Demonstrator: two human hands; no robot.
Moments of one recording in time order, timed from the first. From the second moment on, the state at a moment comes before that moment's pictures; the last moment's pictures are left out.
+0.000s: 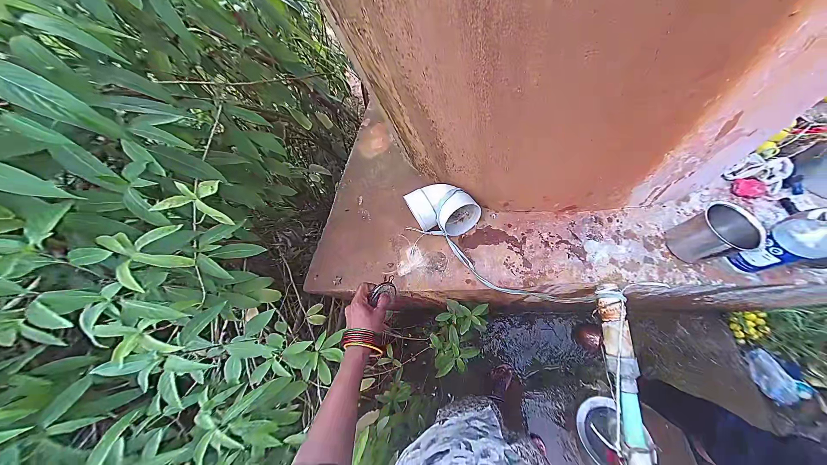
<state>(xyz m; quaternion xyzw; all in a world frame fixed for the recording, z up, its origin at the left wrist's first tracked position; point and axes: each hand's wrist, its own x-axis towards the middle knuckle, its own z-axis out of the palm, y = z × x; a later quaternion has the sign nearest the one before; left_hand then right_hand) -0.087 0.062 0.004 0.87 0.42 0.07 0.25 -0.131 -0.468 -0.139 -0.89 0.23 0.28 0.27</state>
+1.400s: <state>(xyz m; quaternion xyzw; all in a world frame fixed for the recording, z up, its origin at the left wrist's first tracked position) -0.151 -0.231 -0.389 0.53 0.46 -0.25 0.67 -0.215 -0.455 -0.236 -0.85 -0.39 0.36 0.06</state>
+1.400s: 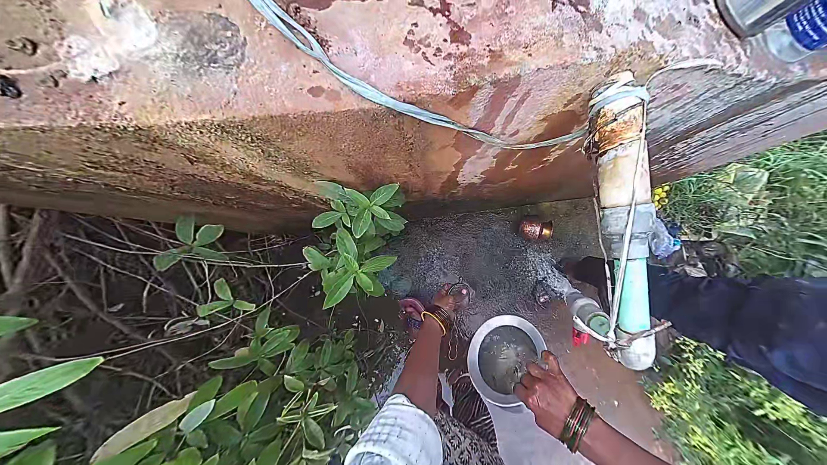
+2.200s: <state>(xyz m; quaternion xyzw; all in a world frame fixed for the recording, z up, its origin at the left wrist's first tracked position) -0.176 -0.246 -0.416 0.54 0.38 -0.22 0.72 -0.237 -0.466 -0.238 -0.86 -0.46 0.20 0.09</state>
